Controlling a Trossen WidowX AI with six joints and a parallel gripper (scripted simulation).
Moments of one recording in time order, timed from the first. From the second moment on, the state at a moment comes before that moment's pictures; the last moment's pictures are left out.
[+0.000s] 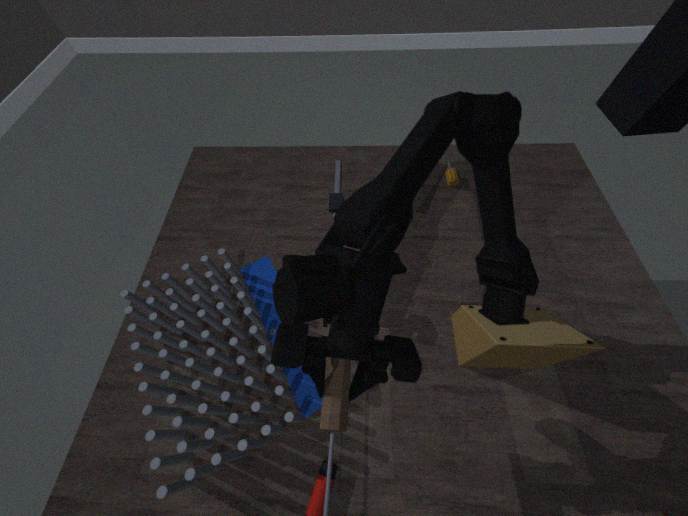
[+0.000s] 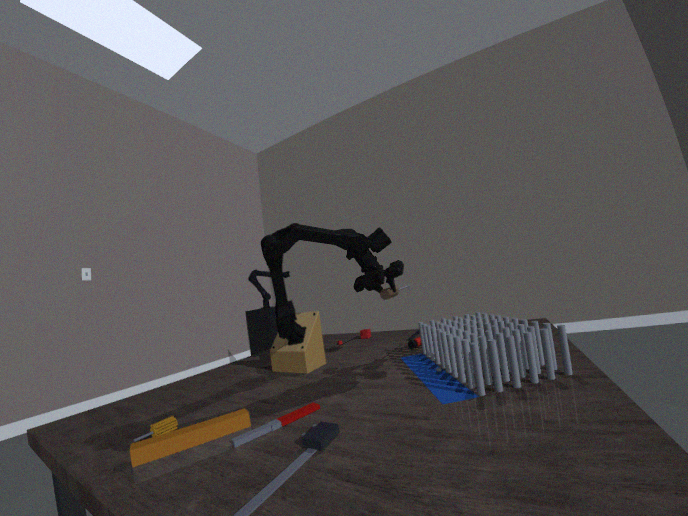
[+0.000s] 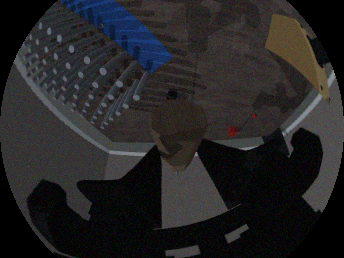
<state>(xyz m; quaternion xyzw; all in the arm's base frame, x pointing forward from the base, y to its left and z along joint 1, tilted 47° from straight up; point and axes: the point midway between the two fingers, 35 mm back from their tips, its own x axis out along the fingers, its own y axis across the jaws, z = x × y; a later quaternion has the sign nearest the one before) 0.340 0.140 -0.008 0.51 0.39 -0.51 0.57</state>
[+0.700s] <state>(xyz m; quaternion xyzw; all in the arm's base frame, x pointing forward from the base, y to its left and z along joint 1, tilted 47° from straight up) 0.314 0.221 -0.093 0.42 0.49 -0.50 0.57</state>
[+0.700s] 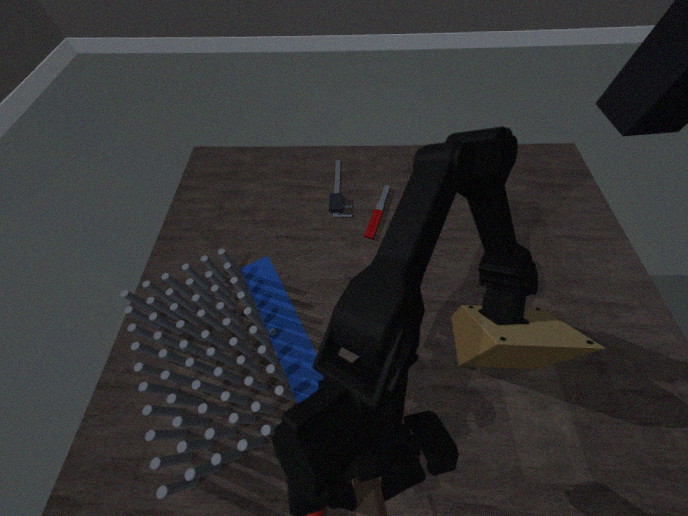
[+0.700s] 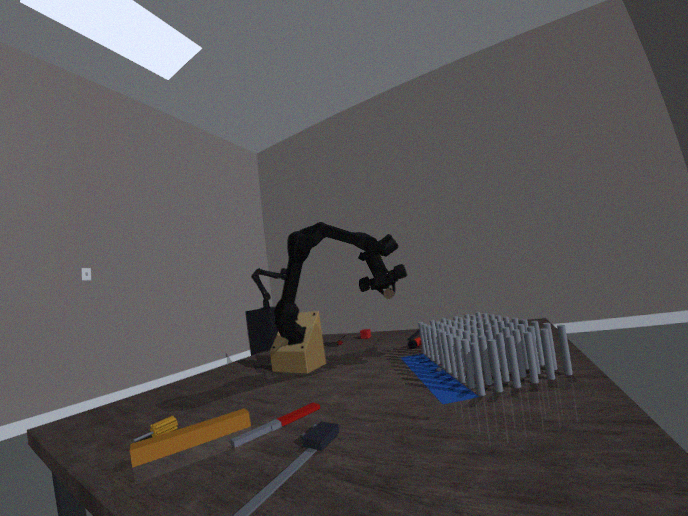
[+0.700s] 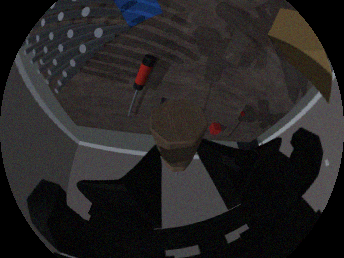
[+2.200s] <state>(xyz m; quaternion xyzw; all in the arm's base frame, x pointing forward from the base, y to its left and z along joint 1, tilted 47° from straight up) 0.253 0.265 -0.211 0.32 0.58 -0.51 0.55</state>
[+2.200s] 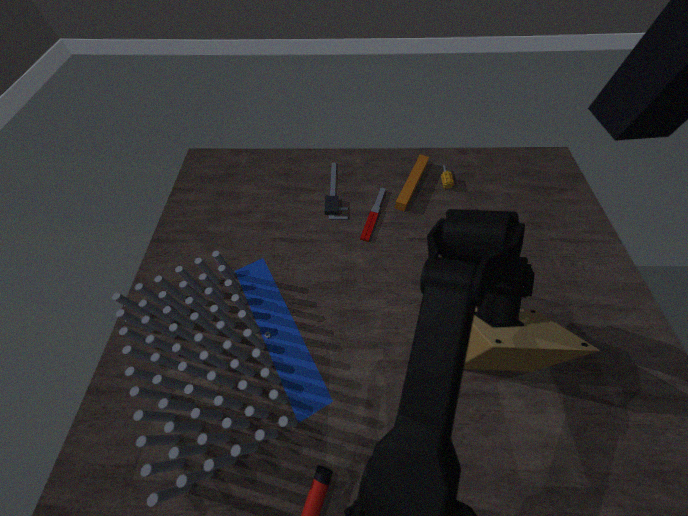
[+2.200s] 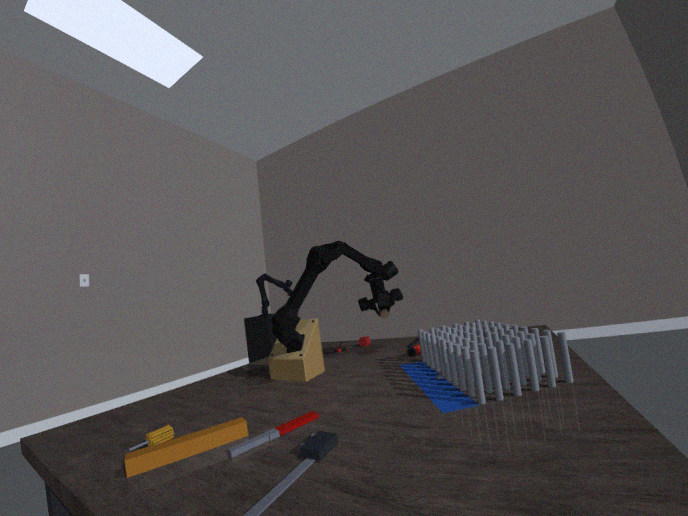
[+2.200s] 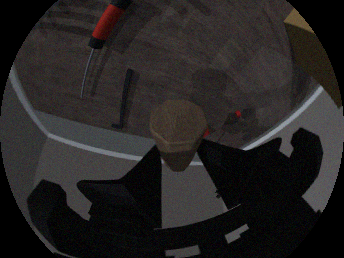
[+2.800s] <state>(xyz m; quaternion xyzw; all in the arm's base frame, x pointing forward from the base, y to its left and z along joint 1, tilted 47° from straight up) 0.254 0.246 -0.232 0.33 0.58 -0.51 0.55</state>
